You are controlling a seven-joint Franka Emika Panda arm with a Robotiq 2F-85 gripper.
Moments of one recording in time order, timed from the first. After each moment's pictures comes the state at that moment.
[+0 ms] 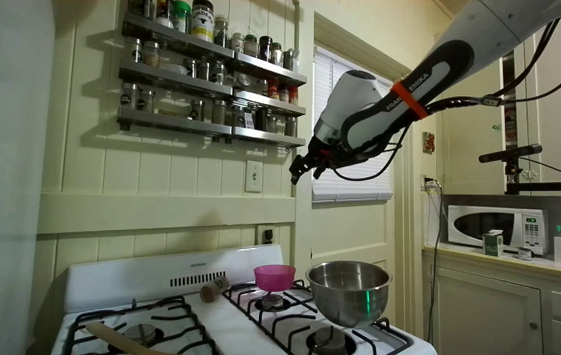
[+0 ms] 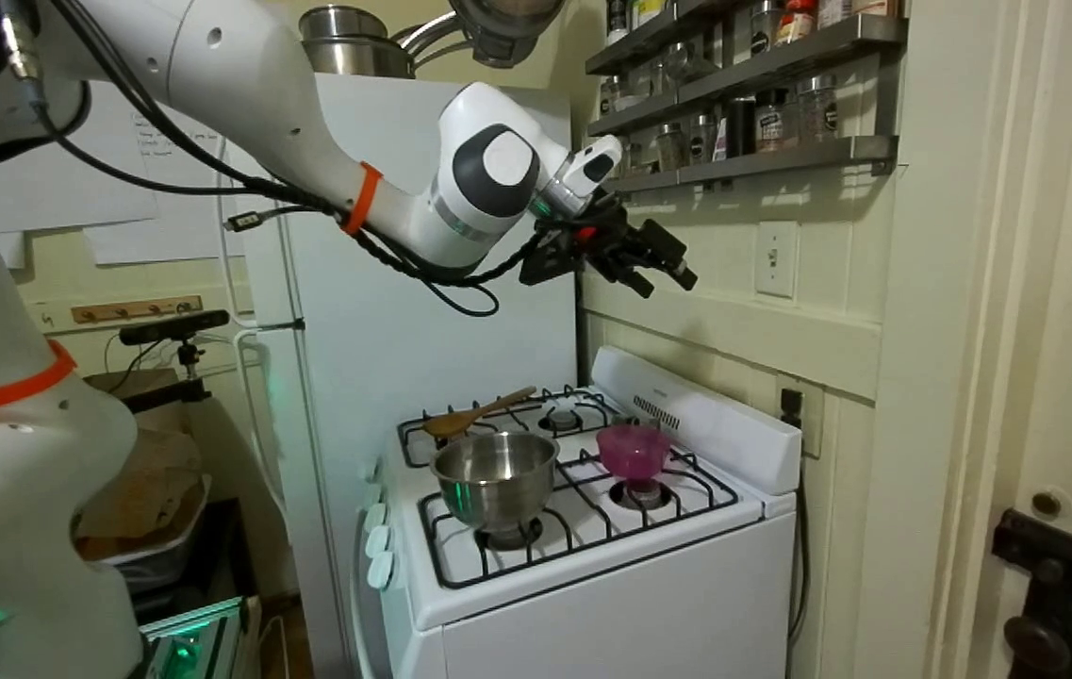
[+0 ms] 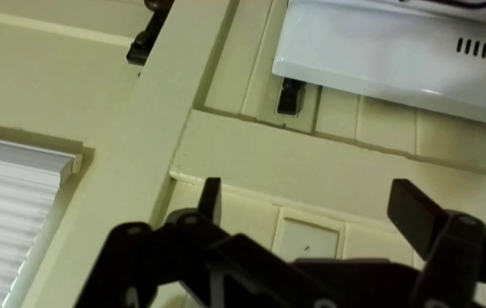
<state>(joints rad) -0.13 -0.13 0.15 -2.19 -0.58 2.87 0.39</state>
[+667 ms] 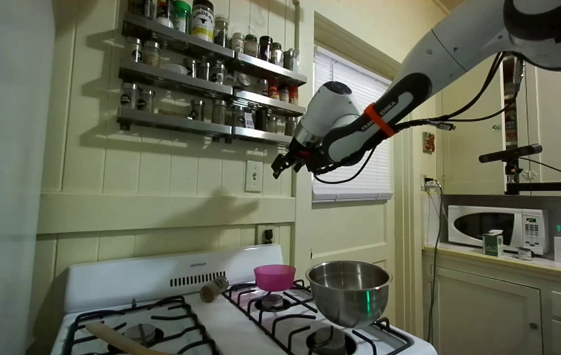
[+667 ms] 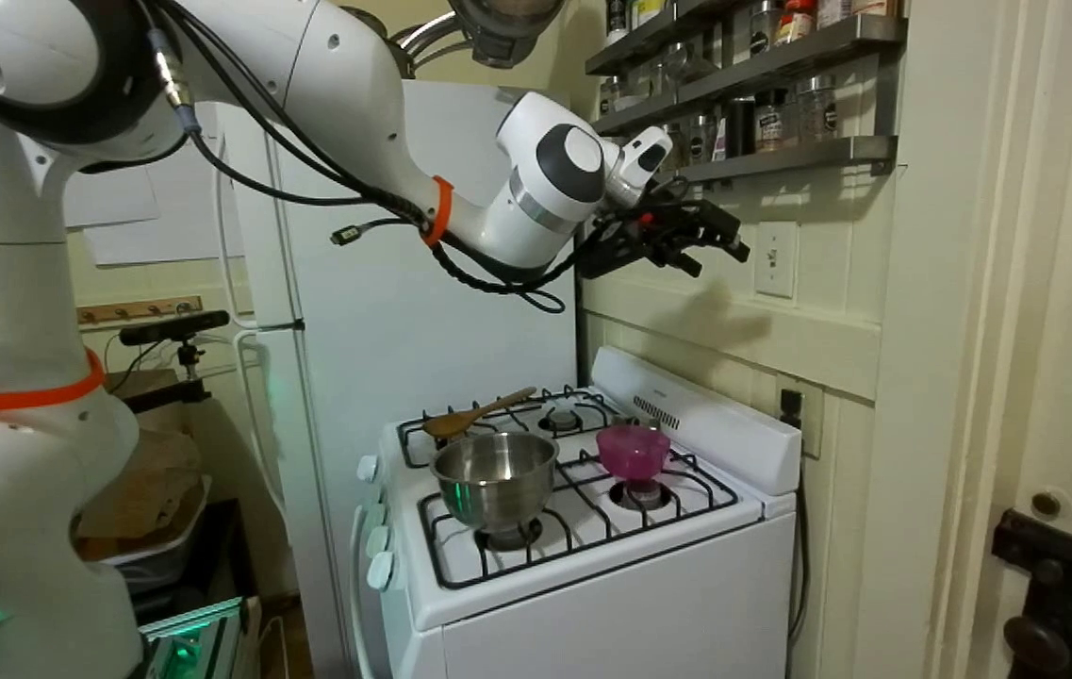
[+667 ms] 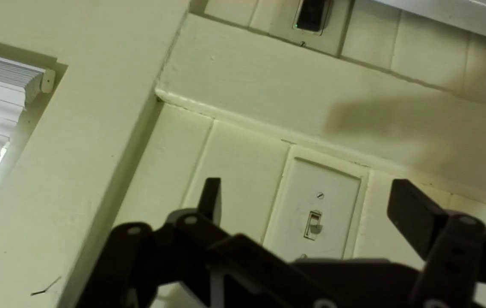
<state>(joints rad) -0.15 0.10 0.16 -1.90 -0.81 2.92 0.50</state>
